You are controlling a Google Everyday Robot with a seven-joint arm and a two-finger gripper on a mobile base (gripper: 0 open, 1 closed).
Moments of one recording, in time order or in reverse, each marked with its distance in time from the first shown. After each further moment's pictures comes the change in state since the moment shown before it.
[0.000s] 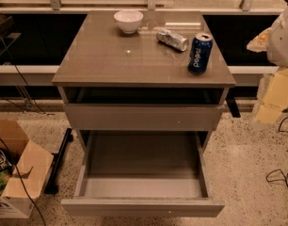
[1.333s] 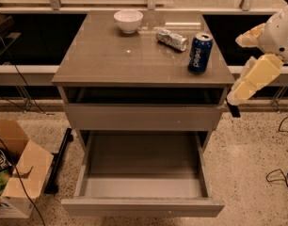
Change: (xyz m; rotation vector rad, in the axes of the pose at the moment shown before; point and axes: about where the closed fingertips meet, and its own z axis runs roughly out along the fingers) arm -0.021 -0.050 0.027 -0.040 -0.343 0.140
